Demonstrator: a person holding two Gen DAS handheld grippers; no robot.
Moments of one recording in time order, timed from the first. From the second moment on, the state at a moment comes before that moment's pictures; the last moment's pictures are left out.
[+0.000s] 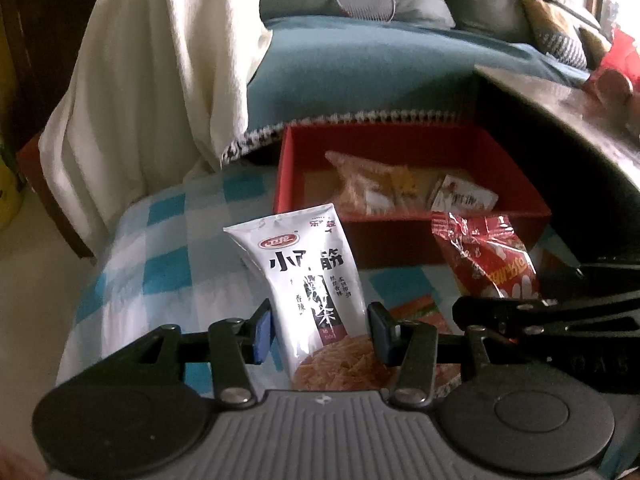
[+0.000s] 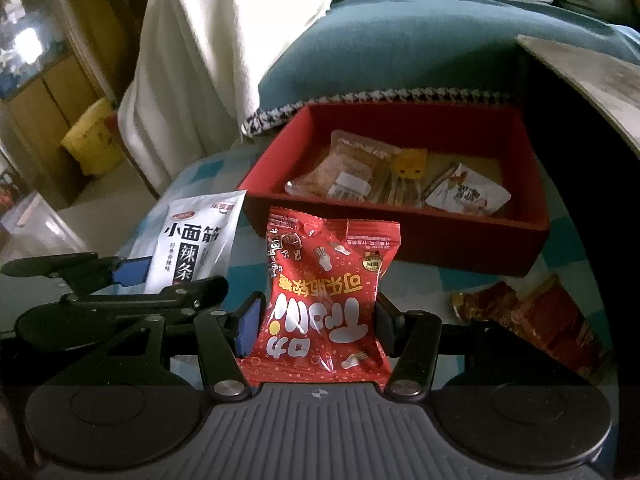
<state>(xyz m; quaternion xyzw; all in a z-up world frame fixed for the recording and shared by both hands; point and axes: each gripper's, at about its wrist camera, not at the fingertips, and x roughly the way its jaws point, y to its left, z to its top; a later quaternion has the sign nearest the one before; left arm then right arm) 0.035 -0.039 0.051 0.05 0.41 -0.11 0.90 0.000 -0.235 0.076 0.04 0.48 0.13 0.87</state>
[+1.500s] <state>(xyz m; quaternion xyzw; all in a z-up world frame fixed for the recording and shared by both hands) 0.108 -0.088 0.084 0.07 0.34 -0.12 0.93 0.061 -0.280 0.105 0.09 0.41 0.08 0.91</state>
